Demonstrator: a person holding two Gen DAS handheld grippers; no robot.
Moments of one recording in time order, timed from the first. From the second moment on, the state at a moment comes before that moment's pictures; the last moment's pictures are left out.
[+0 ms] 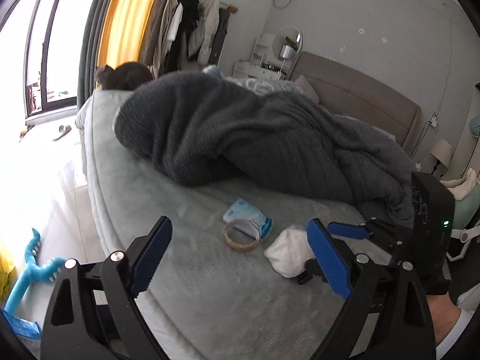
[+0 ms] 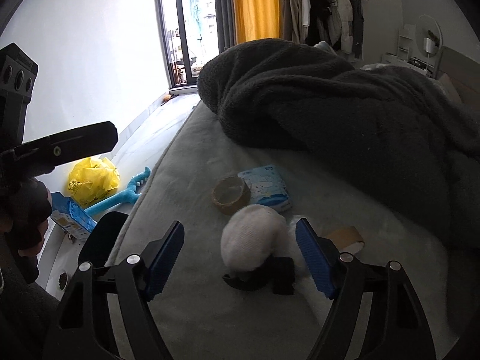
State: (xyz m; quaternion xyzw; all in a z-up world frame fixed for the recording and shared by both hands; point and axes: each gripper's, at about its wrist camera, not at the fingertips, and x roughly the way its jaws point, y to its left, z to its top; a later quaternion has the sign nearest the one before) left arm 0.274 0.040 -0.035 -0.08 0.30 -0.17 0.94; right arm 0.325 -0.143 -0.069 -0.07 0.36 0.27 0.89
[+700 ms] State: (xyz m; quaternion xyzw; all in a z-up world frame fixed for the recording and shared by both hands) left arm 0.316 -0.027 -0.089 -0.16 0.39 -0.18 0.89; right arm 0.322 -0.216 -0.110 -0.08 0.40 0.23 0.88
